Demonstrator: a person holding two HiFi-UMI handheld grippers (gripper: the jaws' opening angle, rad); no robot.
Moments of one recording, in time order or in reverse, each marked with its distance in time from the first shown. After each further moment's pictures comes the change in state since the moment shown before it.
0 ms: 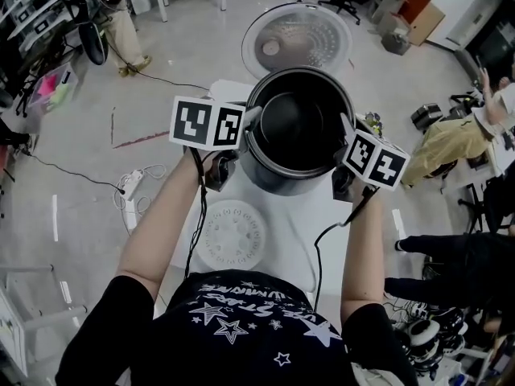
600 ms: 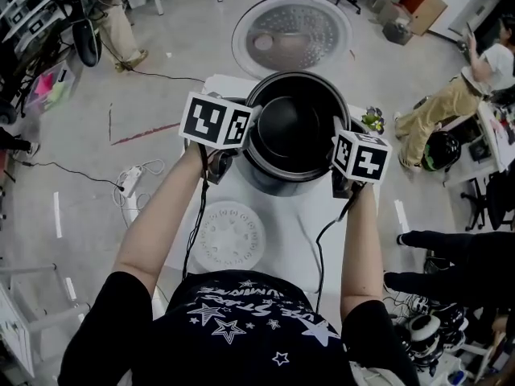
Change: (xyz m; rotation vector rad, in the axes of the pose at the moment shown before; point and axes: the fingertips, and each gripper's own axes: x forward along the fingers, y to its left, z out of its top) left arm 0.045 0.018 -0.008 0.136 0.098 0.044; right arm 0.043 -0.019 -0.032 -0.173 0.122 -0.049
